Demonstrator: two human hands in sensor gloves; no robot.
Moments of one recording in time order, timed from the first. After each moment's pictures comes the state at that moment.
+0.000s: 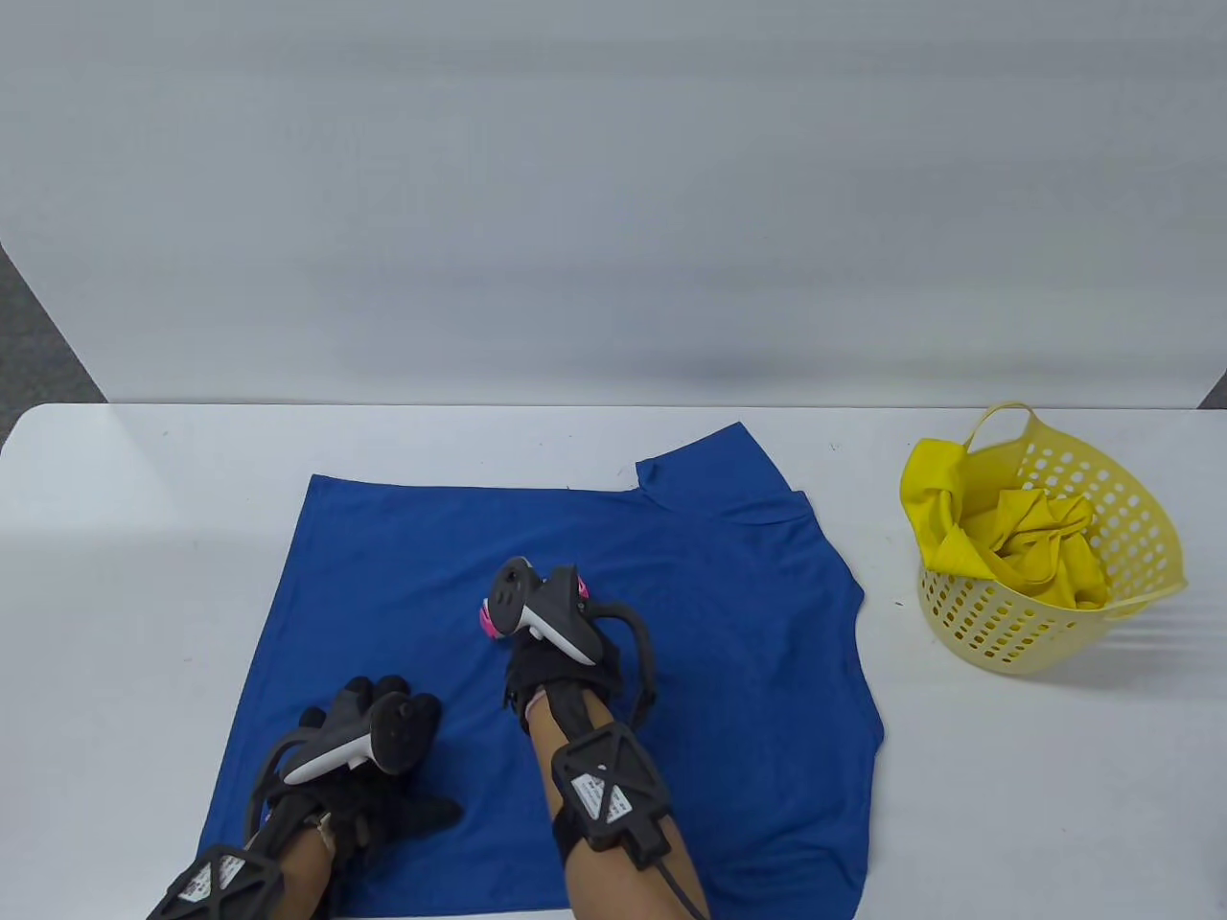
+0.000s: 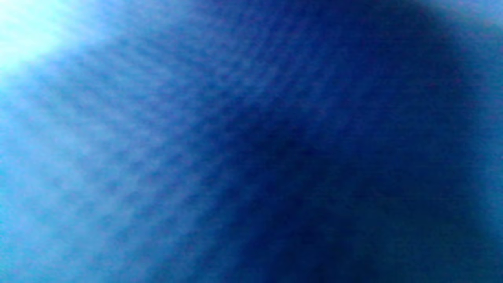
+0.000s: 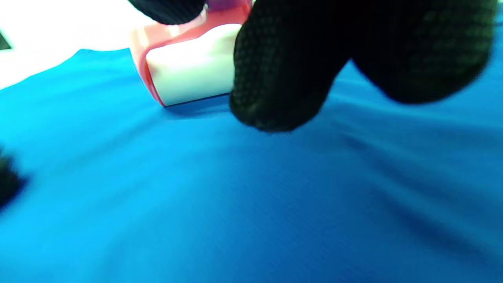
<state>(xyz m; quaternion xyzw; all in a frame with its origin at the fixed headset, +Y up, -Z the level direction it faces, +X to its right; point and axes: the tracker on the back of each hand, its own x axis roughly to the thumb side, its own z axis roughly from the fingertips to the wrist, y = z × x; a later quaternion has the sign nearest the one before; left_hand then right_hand) -0.254 -0.813 -0.302 -0.34 -0.09 0.02 0.94 -0.056 -0.724 -0.380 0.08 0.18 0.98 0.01</state>
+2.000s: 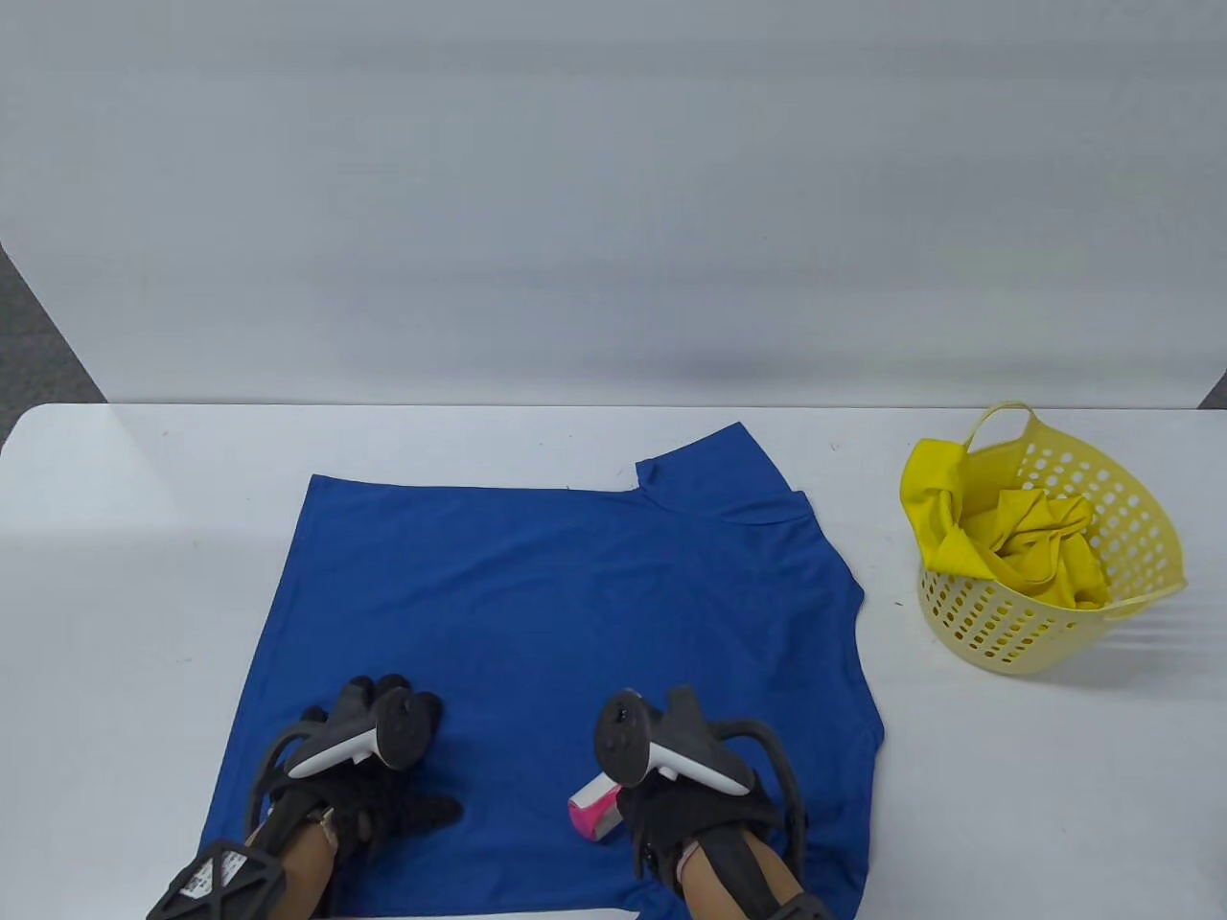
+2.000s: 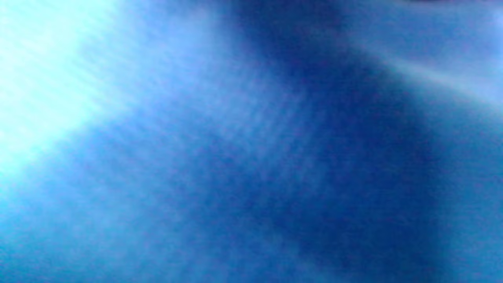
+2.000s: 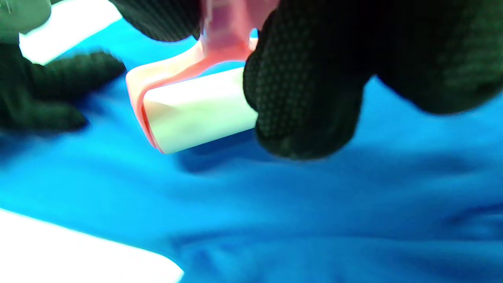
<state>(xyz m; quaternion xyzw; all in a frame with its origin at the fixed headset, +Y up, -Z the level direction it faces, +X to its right) -0.251 -0.799 -0.306 -0.31 -0.08 -0.01 0.95 0.043 -0.684 -0.278 0.13 0.25 0.96 0.08</state>
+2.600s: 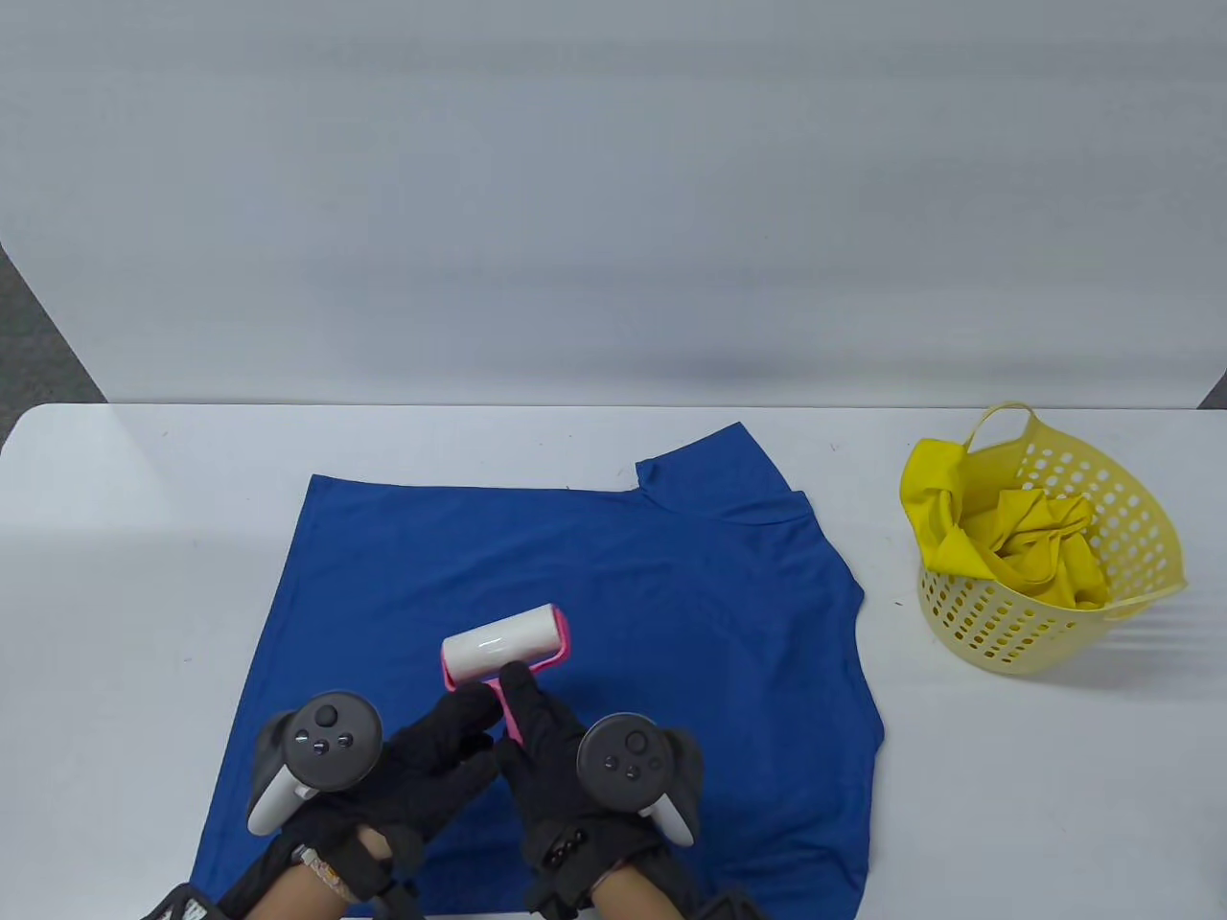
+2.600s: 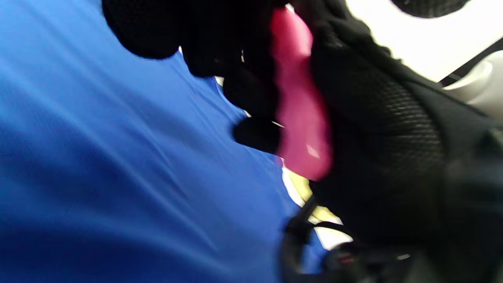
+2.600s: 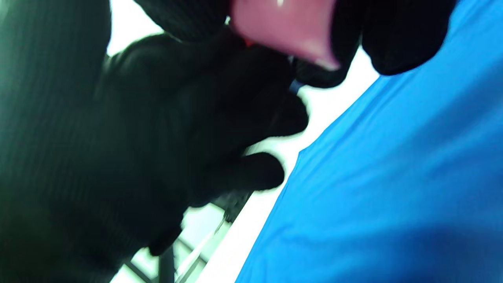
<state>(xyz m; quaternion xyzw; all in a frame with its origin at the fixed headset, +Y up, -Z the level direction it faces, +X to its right) -0.216 -0.724 -0.256 -0.14 -0.21 0.46 0.85 -0.023 -0.727 -0.261 0.26 0.02 0.85 0.46</state>
